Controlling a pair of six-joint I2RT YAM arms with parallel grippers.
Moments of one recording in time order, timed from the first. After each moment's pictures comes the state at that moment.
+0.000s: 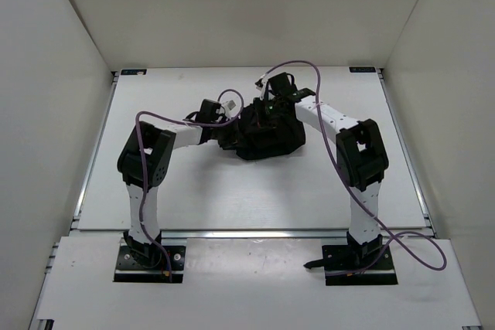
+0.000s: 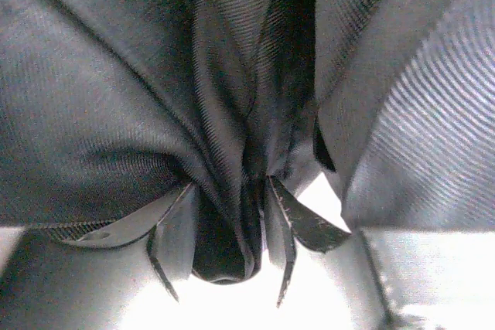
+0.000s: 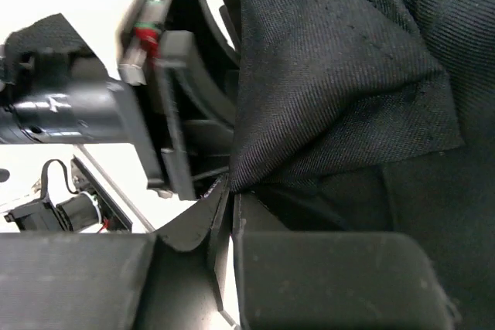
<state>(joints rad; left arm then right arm) -0.41 2.04 1.21 -0.03 0.53 -0.55 0.48 2.04 1.65 -0.51 -0.56 0.43</state>
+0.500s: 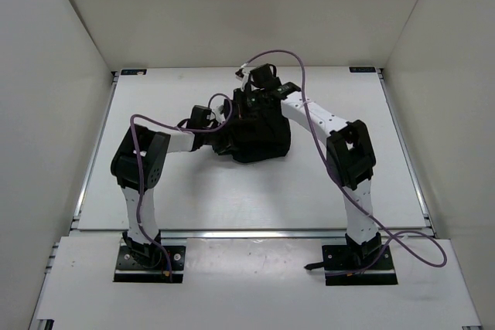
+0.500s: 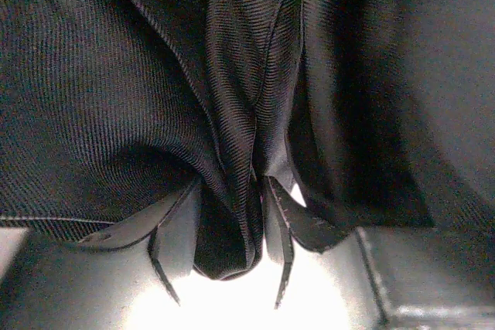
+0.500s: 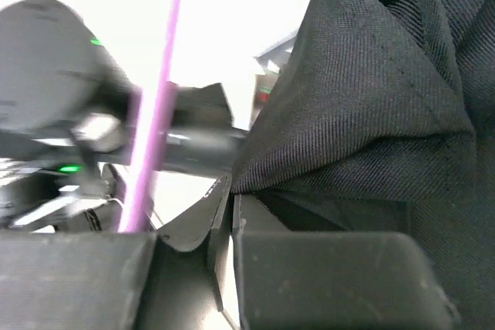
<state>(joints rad) -0.36 1.98 1.06 0.11 0.62 -0.67 0.57 2.12 1.83 -0.50 -0.59 0.47</state>
